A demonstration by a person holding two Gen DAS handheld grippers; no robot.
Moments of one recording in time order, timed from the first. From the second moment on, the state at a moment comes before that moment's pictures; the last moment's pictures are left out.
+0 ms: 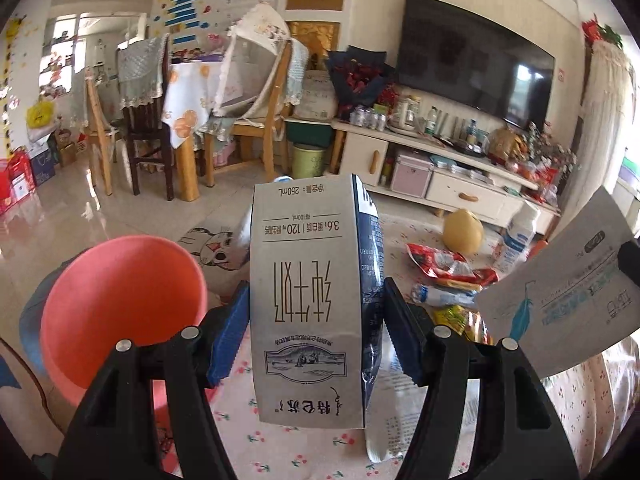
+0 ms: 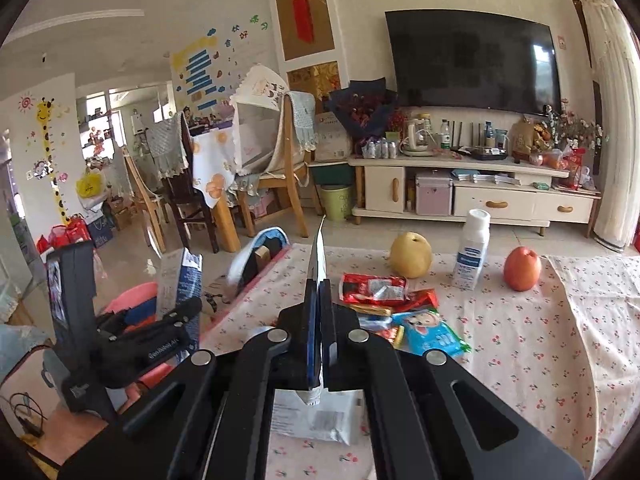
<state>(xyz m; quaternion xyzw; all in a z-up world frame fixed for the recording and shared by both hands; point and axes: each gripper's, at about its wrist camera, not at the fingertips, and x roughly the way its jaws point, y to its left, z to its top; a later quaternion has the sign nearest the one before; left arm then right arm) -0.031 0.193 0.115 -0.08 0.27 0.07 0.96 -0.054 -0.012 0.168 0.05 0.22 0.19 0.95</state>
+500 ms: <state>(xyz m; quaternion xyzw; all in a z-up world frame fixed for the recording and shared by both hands) -0.043 0.353 0.109 -0.24 0.29 0.26 0.89 -0.012 0.166 0.182 0.09 0.21 0.36 0.91</state>
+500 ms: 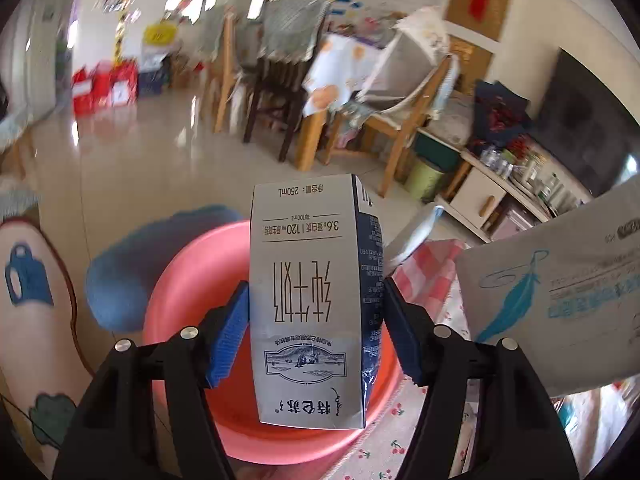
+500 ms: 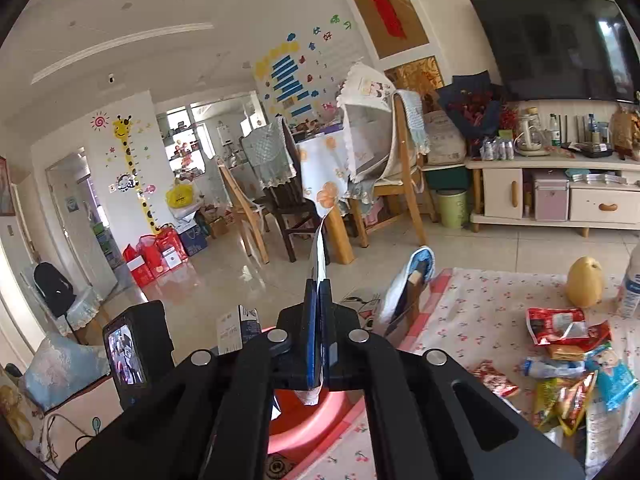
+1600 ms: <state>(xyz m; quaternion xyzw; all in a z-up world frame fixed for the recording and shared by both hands) -0.040 0.287 0.124 -0.12 0.21 0.19 0.95 -0.056 0.057 0.096 0.00 0.23 0.18 0.96</state>
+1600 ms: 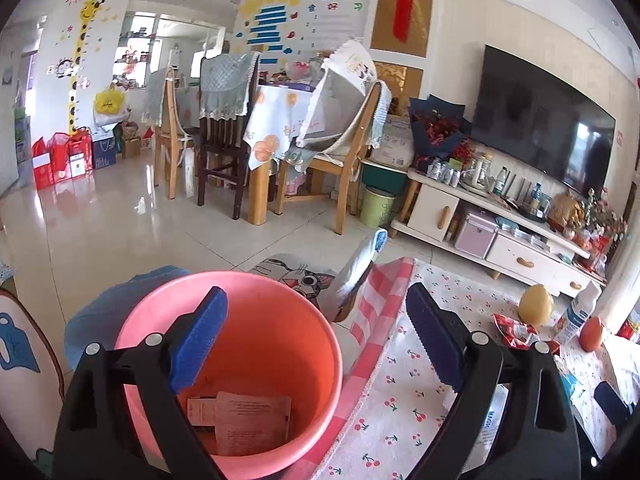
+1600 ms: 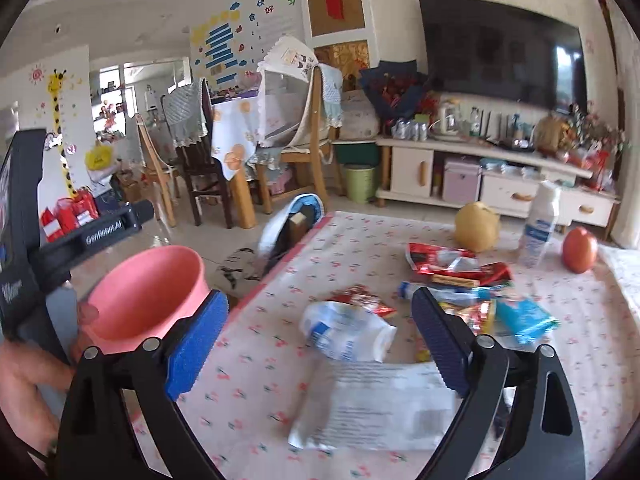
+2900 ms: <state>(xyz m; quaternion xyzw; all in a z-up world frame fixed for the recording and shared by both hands) 0.004 0.145 0.064 -0.03 0.36 -0.04 0.93 -0.088 -0.101 0.068 0.03 0.29 0.09 0.95</state>
